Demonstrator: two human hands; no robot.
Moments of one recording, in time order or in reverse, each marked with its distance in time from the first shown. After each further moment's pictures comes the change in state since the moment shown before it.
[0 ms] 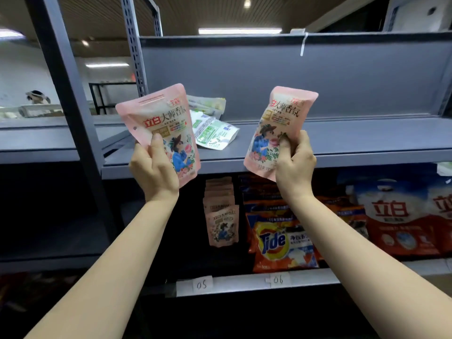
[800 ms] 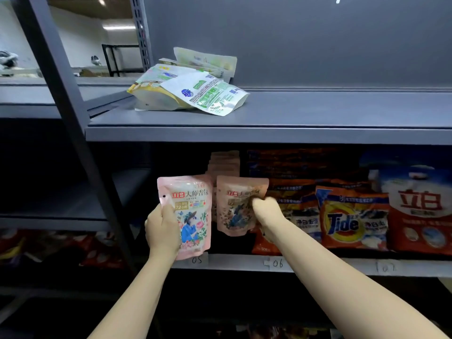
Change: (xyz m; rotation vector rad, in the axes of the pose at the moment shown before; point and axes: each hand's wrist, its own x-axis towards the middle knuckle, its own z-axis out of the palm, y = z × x) left_hand -0.111 -0.120 -0.056 0.382 -0.202 -0.373; right_hand -0.084 0.139 0.036 -0.086 -0.588 0.975
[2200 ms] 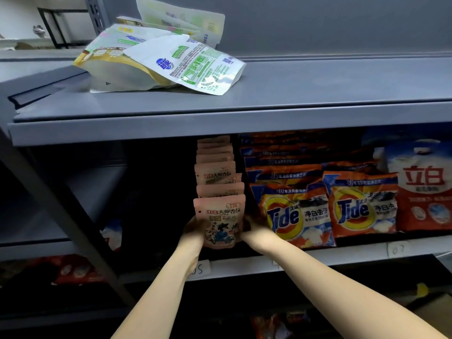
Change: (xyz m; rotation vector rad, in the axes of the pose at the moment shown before) left_hand 0.036 -0.096 0.092 -0.011 -0.550 -0.544; right_hand 0.052 0.072 0.041 -0.523 -0.231 -0.051
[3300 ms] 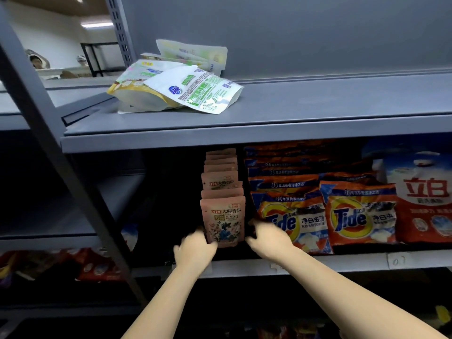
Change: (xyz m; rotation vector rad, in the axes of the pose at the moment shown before) left_hand -0.052 0.014 -0.012 1.088 0.102 0.110; right_hand -0.048 -0.002 -0.037 -0.494 0.062 -0.151
